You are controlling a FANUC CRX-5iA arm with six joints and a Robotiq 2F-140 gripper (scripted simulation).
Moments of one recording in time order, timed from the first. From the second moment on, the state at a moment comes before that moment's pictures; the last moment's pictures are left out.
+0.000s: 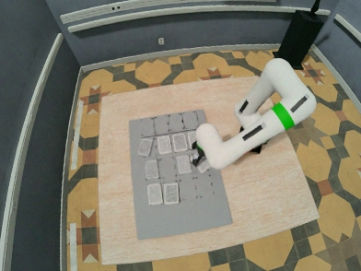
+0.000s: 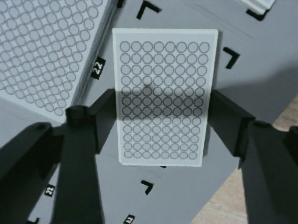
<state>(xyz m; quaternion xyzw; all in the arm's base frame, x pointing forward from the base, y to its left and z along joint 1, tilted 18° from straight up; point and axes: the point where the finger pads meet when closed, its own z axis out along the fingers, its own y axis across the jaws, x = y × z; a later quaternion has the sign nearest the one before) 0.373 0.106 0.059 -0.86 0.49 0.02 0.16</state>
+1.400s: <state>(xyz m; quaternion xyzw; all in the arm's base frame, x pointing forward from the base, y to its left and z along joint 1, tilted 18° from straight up) 0.372 0.102 0.074 -0.86 0.49 0.02 0.16</state>
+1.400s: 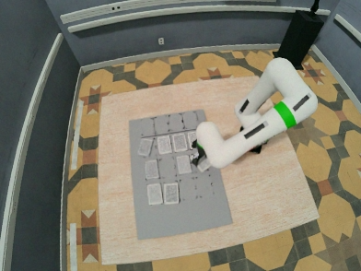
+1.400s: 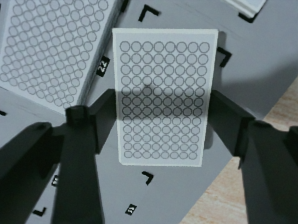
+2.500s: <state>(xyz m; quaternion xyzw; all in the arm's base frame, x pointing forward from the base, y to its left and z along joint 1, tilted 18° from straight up) 0.376 0.094 0.096 -0.82 0.56 0.03 0.16</state>
